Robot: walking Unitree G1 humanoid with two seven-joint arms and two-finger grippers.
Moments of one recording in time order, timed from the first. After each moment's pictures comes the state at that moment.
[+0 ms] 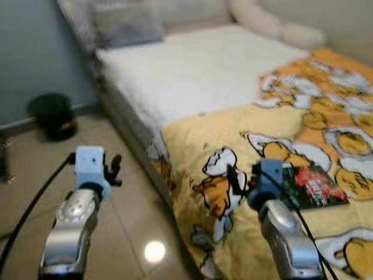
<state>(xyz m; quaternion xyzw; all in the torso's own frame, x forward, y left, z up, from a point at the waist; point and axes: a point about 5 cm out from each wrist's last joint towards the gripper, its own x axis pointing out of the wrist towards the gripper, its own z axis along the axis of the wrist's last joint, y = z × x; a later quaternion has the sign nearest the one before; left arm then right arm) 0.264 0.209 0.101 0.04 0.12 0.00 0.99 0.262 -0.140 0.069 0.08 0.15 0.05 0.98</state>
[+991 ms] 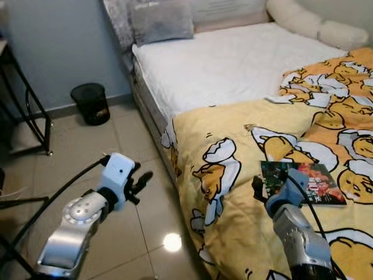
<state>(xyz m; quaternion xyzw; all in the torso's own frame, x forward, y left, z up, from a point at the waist) 0.254 0.181 0.096 0.11 0.15 -0.26 0.95 0.264 -0.187 0.033 0.19 0.26 -0.13 0.94</state>
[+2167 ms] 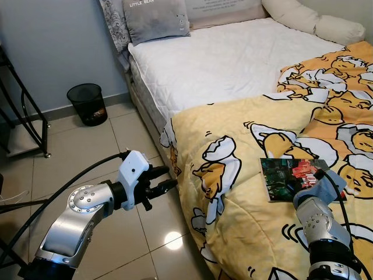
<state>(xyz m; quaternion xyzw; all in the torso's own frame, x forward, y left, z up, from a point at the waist) 0.256 0.155 0.112 0.08 0.12 -0.44 0.88 0.279 -0.255 0.028 0.24 0.25 -0.29 0.89</state>
